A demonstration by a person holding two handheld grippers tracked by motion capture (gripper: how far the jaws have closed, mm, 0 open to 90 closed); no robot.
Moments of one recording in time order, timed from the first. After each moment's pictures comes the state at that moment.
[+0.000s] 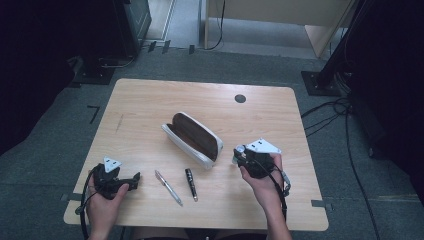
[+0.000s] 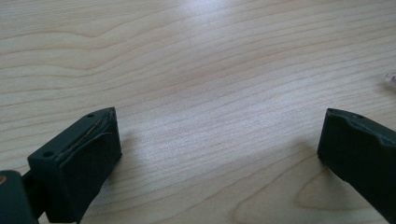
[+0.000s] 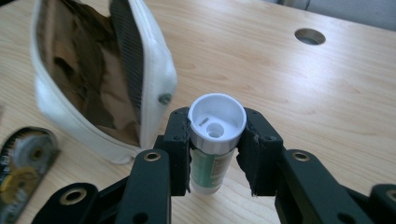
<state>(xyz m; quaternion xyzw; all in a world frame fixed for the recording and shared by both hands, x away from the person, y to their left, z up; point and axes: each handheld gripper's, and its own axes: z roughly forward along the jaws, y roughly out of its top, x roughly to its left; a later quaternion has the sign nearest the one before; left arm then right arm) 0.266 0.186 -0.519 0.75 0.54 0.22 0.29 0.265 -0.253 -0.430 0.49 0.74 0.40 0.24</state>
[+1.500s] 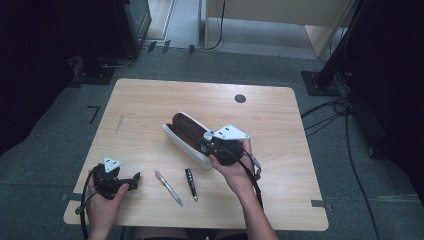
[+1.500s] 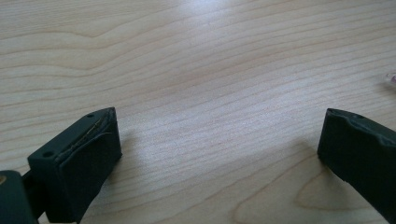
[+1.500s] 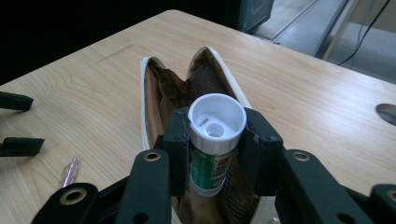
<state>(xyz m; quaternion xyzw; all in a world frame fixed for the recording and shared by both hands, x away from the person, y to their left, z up) 0.266 0.186 -0.519 0.75 0.54 0.22 0.29 0.294 -0.173 -0.403 0.42 0.76 0.45 0.22</state>
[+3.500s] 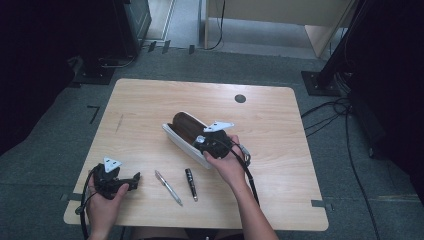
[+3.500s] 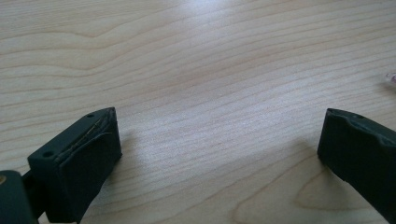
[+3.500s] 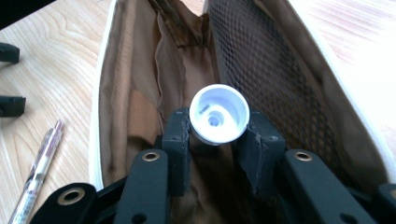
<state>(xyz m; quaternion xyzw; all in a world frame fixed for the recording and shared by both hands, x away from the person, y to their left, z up) 0.266 0.186 -0.519 0.75 0.54 0.22 0.29 0.346 -0.162 -0.456 0.41 0.81 0.40 0.12</state>
